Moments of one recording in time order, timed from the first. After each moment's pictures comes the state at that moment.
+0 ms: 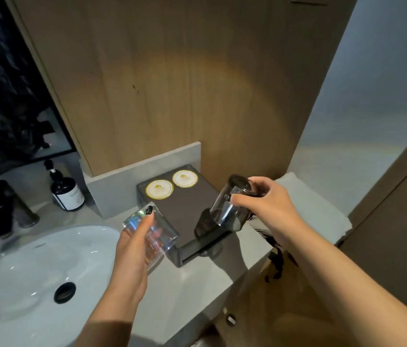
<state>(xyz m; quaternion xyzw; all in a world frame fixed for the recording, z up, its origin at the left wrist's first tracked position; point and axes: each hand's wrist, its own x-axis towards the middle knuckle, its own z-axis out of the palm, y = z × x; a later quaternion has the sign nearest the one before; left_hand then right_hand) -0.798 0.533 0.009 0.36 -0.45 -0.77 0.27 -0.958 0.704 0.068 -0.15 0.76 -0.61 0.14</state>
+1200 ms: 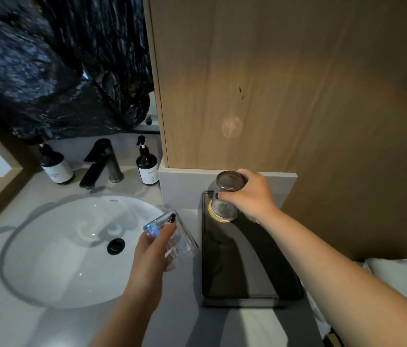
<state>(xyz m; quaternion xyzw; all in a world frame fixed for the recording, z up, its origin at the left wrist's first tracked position) -0.829 0.505 -0.005 0.49 -0.35 -0.68 0.41 -1.047 0.471 0.023 -0.43 0.78 -0.39 0.20</state>
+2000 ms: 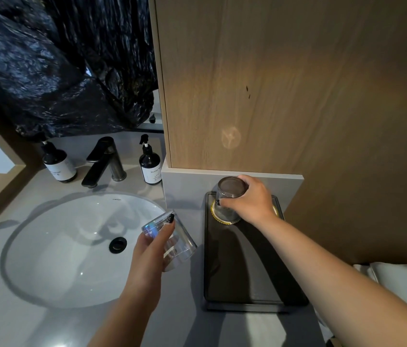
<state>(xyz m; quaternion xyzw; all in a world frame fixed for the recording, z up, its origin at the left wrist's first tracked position) -0.827 0.496 -0.010 0.51 -0.34 -0.68 0.41 -1.054 0.465 -0.001 -0.46 0.79 -0.38 0.17</state>
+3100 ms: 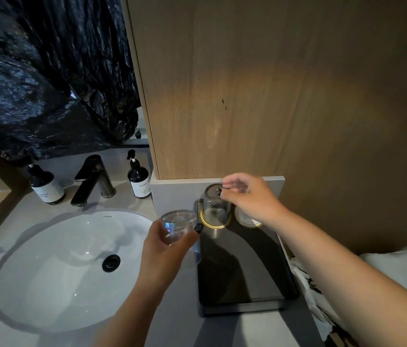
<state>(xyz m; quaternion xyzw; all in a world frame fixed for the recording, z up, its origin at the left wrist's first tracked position) -0.850 0.497 0.009 0.49 -0.57 -0.56 0.36 -1.056 0.505 0.061 -0.48 0.71 -0.42 0.30</state>
